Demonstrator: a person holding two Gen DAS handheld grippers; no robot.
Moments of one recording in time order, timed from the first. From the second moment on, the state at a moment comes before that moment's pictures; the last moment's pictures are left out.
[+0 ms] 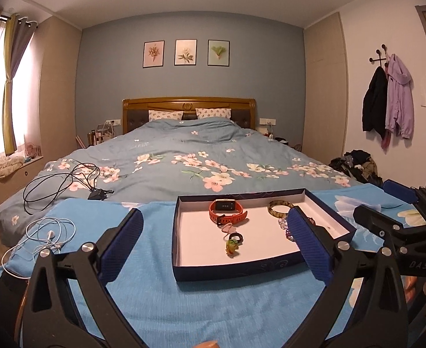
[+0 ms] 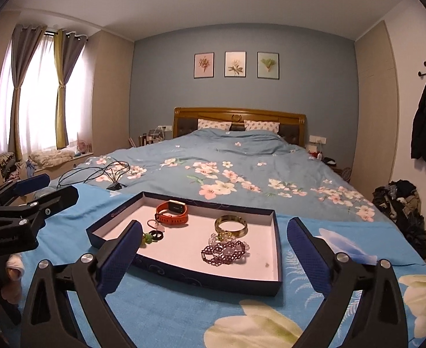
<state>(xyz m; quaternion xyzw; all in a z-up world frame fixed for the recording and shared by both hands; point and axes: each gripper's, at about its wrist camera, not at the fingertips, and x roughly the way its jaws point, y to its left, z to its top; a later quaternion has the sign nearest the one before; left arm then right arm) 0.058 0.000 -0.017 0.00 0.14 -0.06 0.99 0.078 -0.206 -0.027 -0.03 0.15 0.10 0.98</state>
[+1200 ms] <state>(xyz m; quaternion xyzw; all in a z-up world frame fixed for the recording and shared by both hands) 0.026 -0.001 -0.009 0.01 0.11 -0.03 0.99 0.067 -0.210 -0.029 -0.02 0.15 0.09 0.98</state>
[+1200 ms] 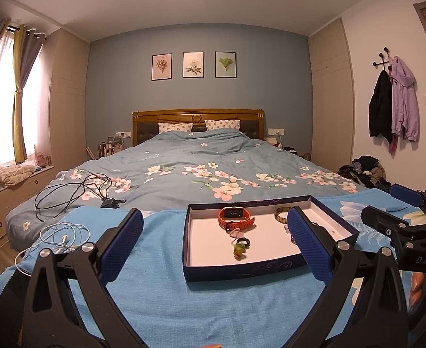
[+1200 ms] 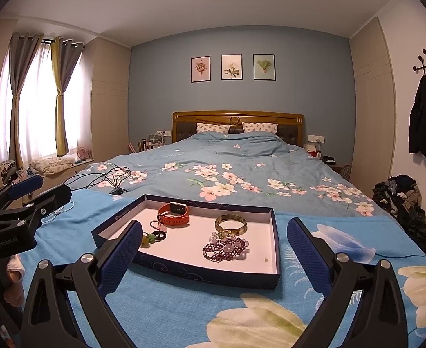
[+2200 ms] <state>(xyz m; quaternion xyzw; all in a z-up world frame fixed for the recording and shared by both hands) 0.027 0.000 -0.010 0.00 0.10 -0.02 1.00 0.065 -0.215 -0.027 -0.02 0.15 0.09 0.99</state>
